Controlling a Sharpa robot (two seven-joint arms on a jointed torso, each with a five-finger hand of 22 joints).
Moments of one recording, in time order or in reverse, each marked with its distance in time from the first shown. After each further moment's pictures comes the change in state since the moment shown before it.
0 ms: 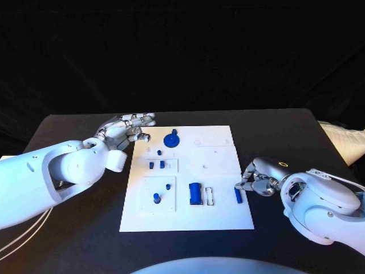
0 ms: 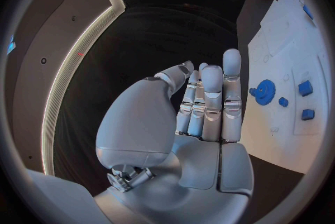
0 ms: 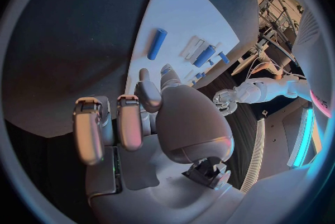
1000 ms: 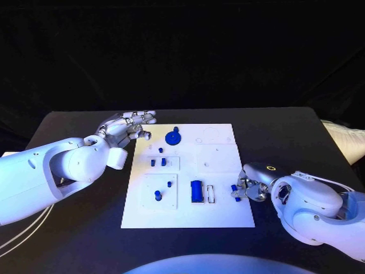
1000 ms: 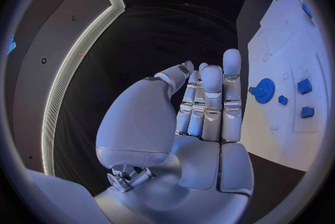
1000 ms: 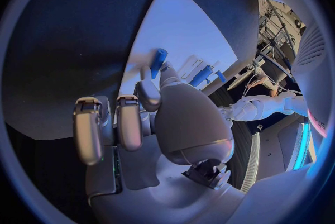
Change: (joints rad) left arm -0.001 -0.001 0.000 -0.002 -0.002 0.002 -0.001; left_hand 0.000 0.000 0.000 0.000 0.000 0.000 0.000 0.000 0.000 0.000 0.000 0.000 0.000 0.001 0.001 0.000 0.000 0.000 0.000 0.000 0.000 0.000; right arm -0.033 0.072 0.004 -0.036 -0.084 0.109 0.000; right_hand 0.067 -0.045 0.021 -0.027 -0.047 0.039 -0.010 -0.003 0.002 0.000 -0.008 -0.003 0.001 0.000 0.000 0.000 0.000 0.000 0.000 0.000 0.000 0.000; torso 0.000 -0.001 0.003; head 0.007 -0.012
